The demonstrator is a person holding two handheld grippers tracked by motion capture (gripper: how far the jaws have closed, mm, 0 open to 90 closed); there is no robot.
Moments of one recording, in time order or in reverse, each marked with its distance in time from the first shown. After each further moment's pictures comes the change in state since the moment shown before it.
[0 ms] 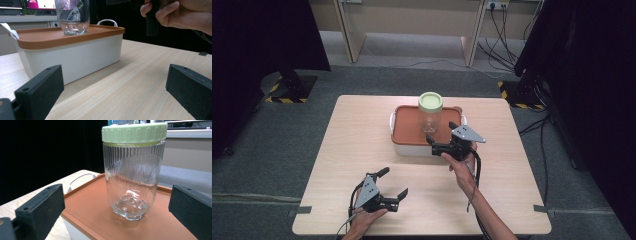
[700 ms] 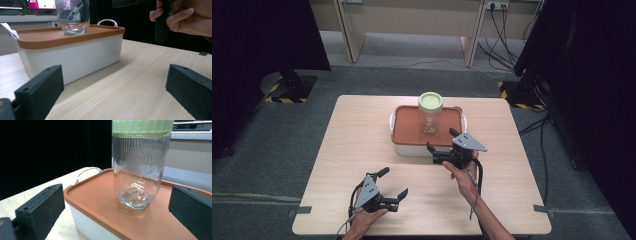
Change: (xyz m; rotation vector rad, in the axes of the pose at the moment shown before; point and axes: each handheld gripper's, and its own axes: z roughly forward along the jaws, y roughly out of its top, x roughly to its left) left arm 0.000 0.000 0.000 0.000 0.001 0.000; right arm 0.009 -0.013 -0.016 -0.005 0.024 -0.024
